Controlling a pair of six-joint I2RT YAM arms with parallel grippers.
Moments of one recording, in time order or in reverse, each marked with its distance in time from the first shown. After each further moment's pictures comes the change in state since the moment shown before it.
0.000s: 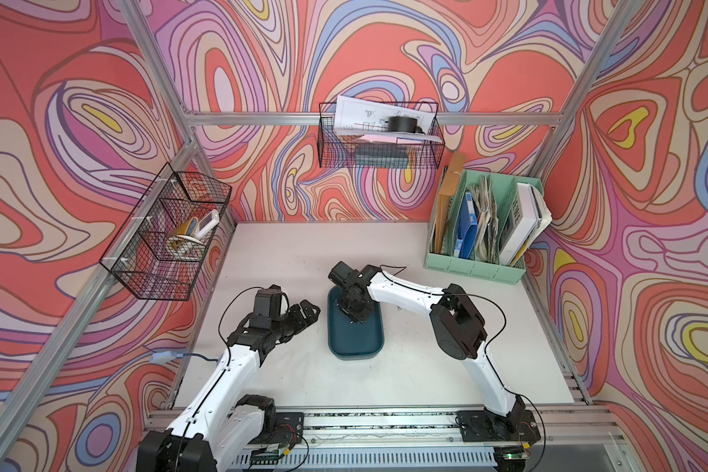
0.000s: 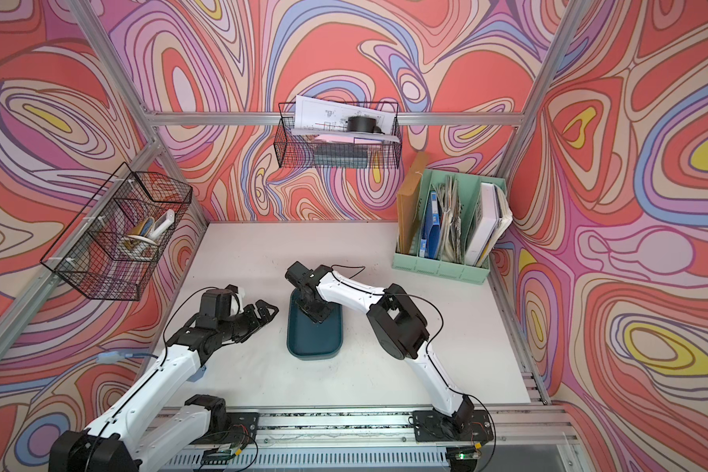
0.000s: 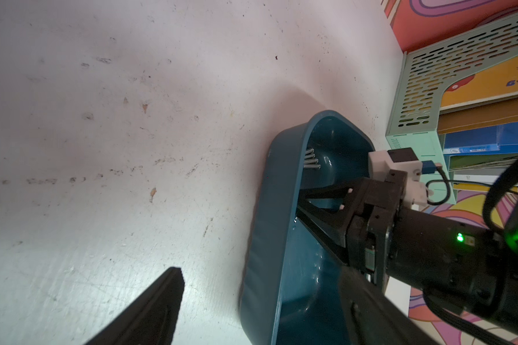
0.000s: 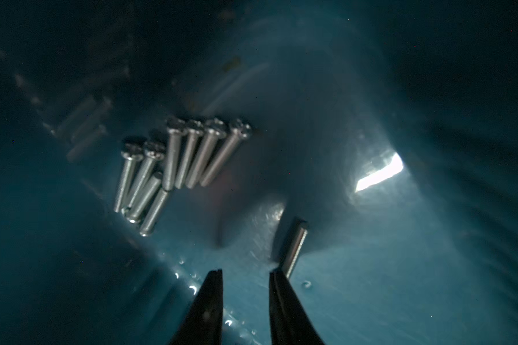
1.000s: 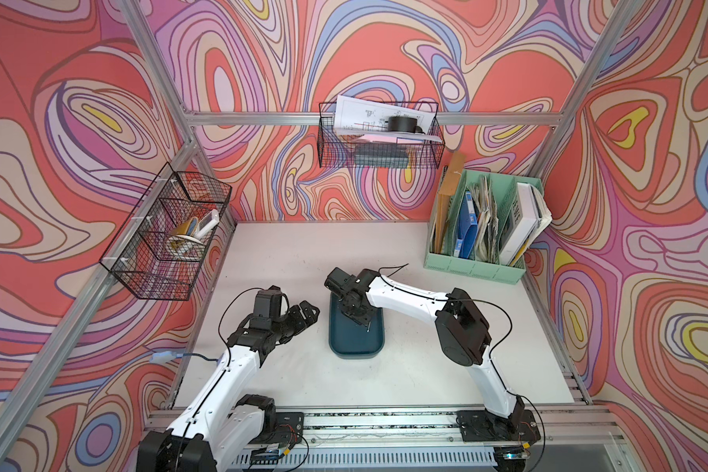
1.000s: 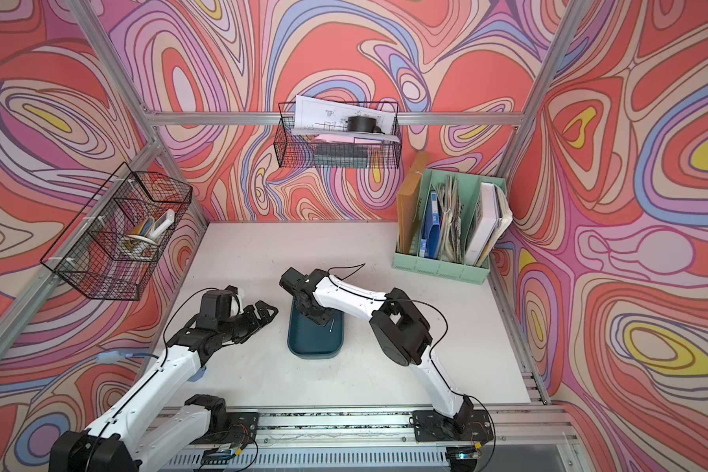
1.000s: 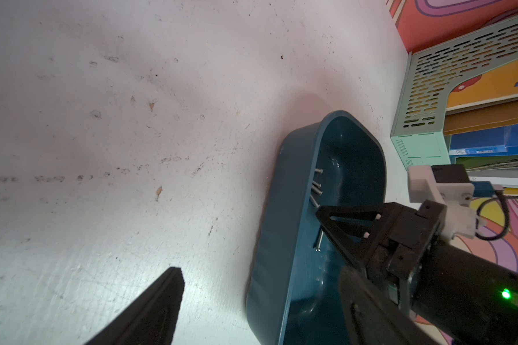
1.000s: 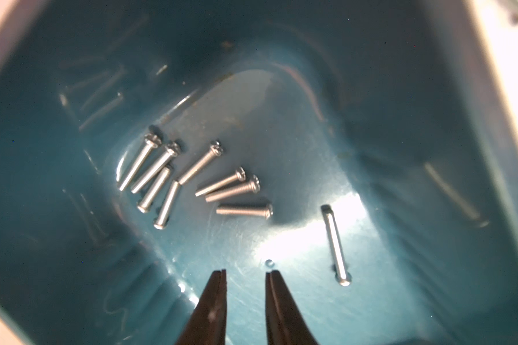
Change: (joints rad) left arm 0.000 -0.004 -0.010 0.000 -0.011 0.001; right arm 0.055 -0.066 -0.040 -0.070 0.196 -0.081
